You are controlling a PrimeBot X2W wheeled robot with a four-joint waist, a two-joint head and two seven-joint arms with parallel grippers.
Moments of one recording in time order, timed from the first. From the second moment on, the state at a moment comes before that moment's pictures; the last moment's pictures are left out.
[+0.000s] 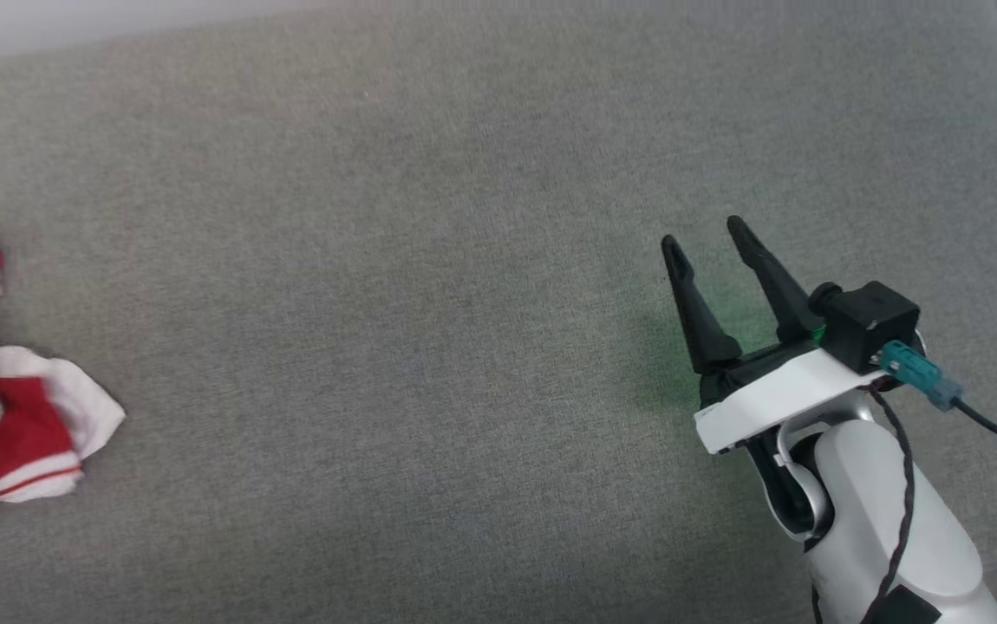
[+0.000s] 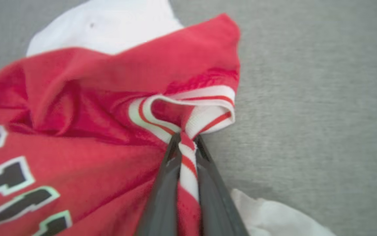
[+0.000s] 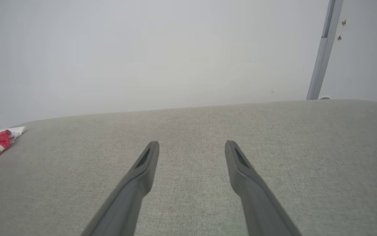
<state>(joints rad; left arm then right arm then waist) -0.69 0.71 -0.43 0.93 -0.89 -0.13 0.16 -0.44 -0.12 0.28 0.37 0.38 0.13 -0.26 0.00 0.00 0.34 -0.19</state>
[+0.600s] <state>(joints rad) -1.01 0.60 -0.82 0.49 -0.87 -0.13 0.07 -0.38 -0.07 0.23 0.32 0.42 0.13 -0.26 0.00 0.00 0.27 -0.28</state>
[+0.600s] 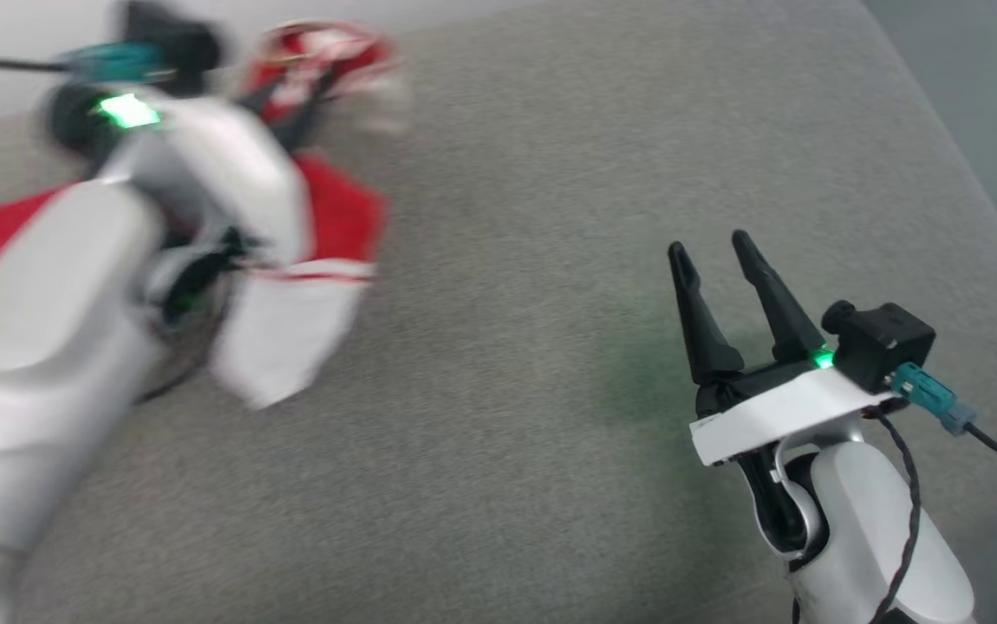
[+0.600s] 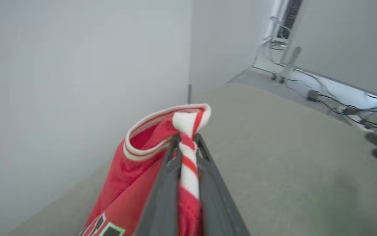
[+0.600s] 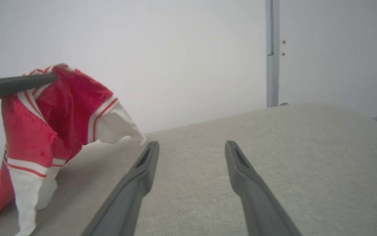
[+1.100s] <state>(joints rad) -1.08 0.51 -1.28 0.30 -1.10 -0.13 0.13 -0.34 -0.05 0.16 0.27 0.47 0.13 -0.26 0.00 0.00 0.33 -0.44</state>
